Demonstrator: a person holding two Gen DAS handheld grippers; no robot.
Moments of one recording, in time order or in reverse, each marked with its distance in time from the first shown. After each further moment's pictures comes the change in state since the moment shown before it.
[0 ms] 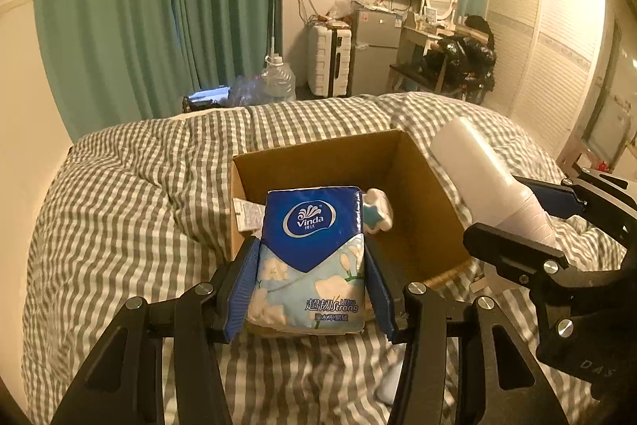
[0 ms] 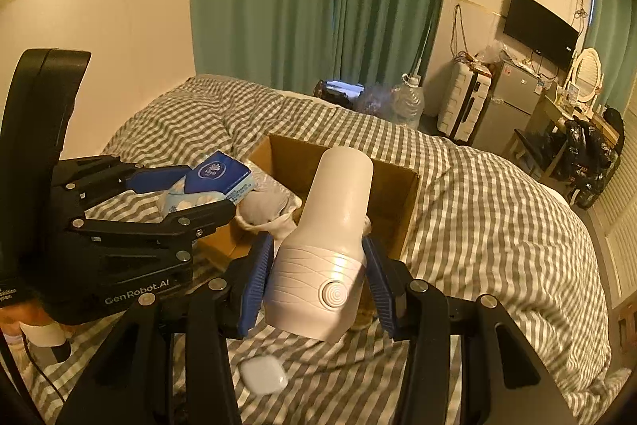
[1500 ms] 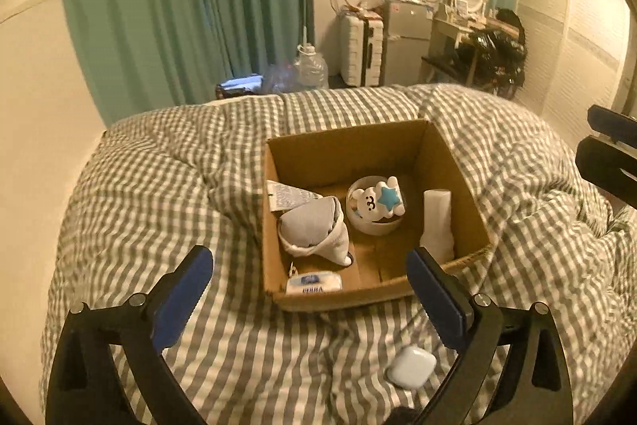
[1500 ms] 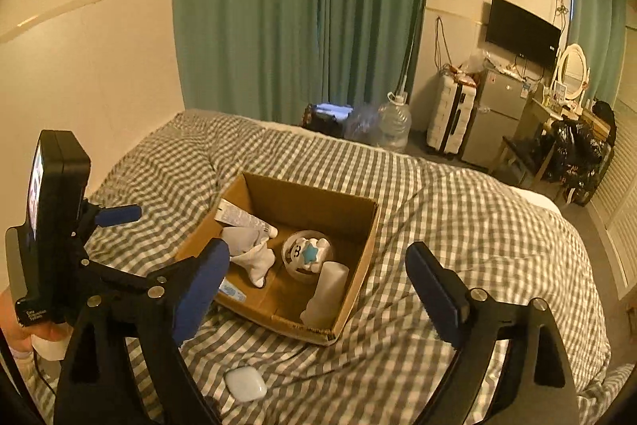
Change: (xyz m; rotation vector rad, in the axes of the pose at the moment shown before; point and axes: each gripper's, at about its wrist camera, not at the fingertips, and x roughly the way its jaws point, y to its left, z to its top) left arm -0.038 -0.008 -0.015 -0.050 0.031 0.131; right arm -0.063 -0.042 0.006 0.058 -0.119 -0.015
